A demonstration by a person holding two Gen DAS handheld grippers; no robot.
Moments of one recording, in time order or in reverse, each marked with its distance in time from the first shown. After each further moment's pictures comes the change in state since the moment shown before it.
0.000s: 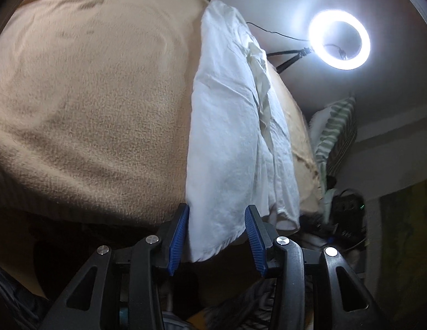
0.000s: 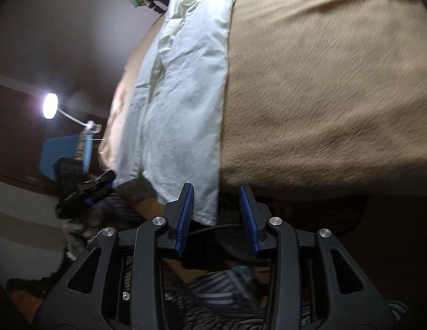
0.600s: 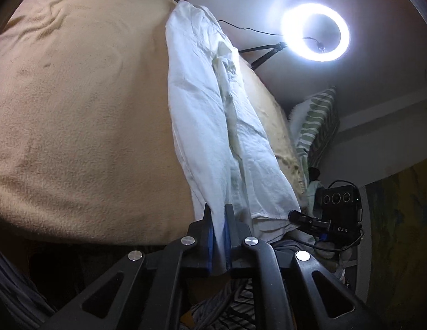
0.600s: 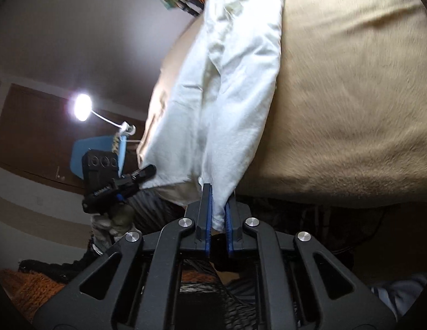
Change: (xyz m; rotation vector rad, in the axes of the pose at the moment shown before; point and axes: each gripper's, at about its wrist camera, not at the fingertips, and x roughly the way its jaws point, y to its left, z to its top) left arm -0.004 -0.035 0.016 0.074 0.033 -0.074; right arm -0.008 0.039 -0.003 -0.006 -0.036 0.131
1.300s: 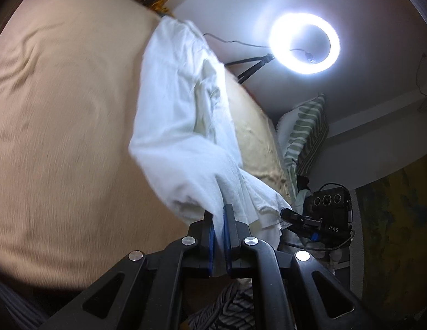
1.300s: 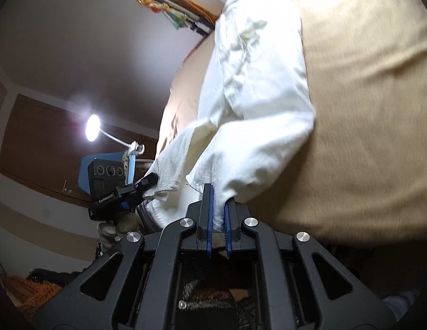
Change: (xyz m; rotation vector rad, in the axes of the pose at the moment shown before) left arm -0.010 -0.018 0.055 0.044 -0.032 -0.046; right arm -0.018 0.019 0.047 -0.011 -0.080 0.029
